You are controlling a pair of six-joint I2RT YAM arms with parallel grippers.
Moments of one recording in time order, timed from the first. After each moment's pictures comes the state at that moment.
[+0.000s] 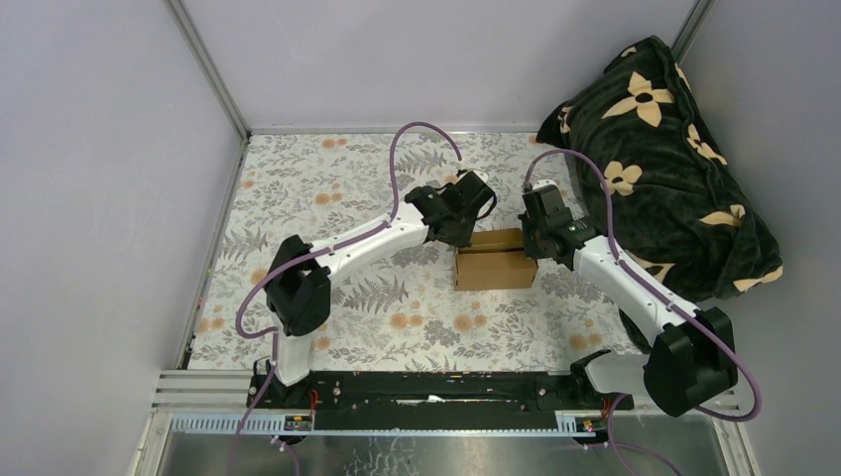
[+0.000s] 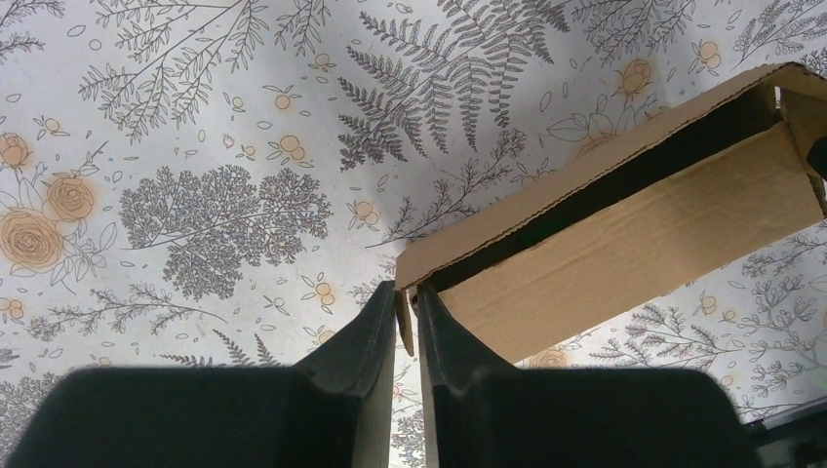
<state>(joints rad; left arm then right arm) -0.88 1.93 1.71 -0.78 -0.21 -0.45 0.43 1.29 0.96 -0.65 0.24 0.23</state>
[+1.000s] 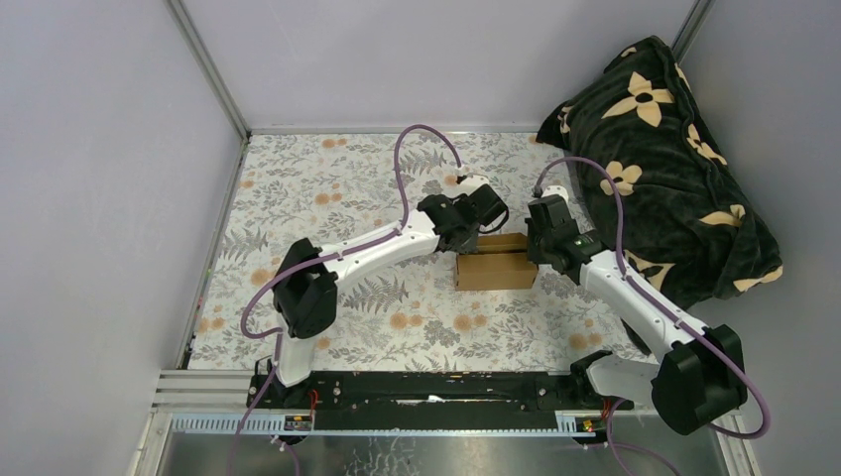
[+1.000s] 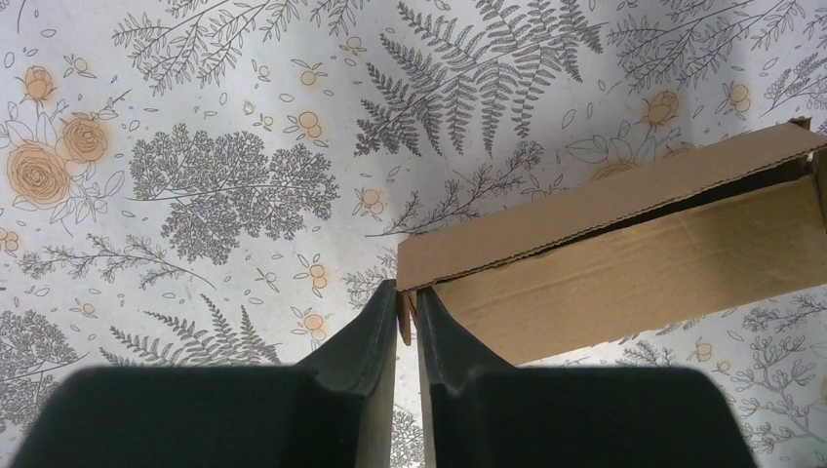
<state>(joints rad) -0.95 1.95 1.74 -0.85 -0.39 -0.62 0.43 1.20 0.85 -0.57 0.27 0.32</state>
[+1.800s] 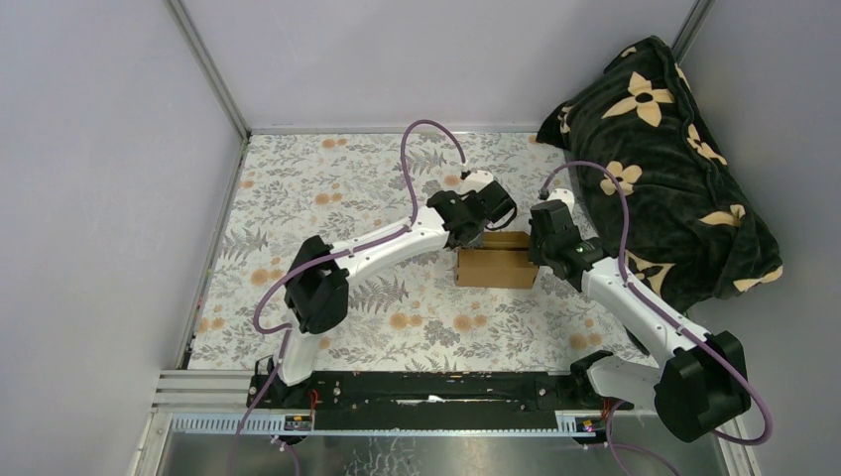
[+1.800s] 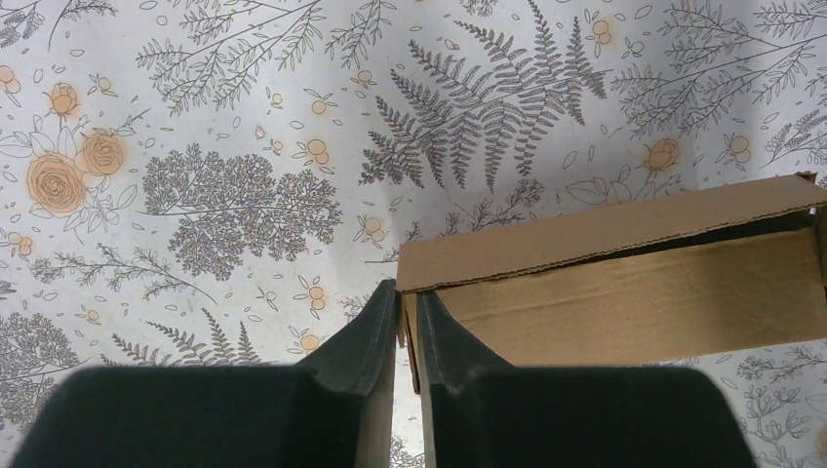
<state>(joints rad) -0.95 2.03 1.83 -0.89 -0.44 -0.66 0.43 1.16 0.79 -0.50 0.31 0.38</state>
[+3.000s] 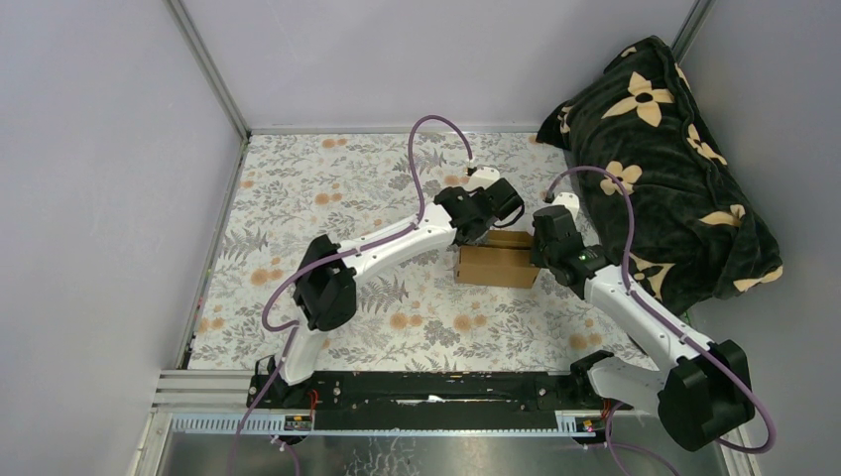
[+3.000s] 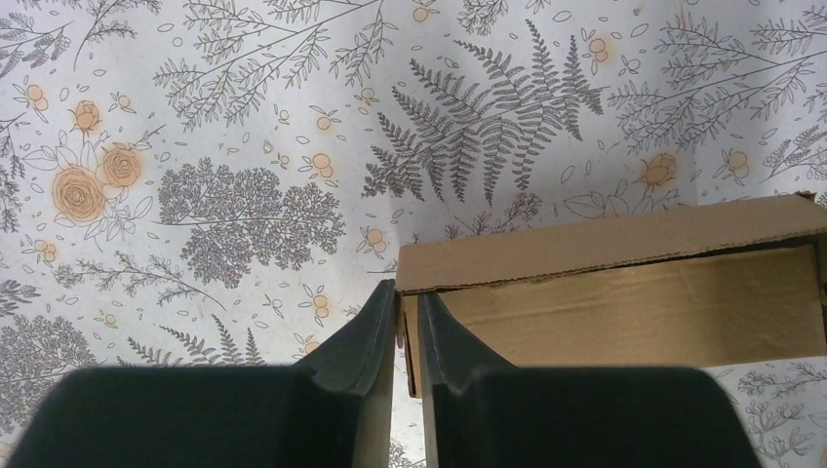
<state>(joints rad) -0.96 2.08 1.95 -0.96 -0.48 -0.65 0.43 1.12 0.74 -0.45 0.34 0.41</state>
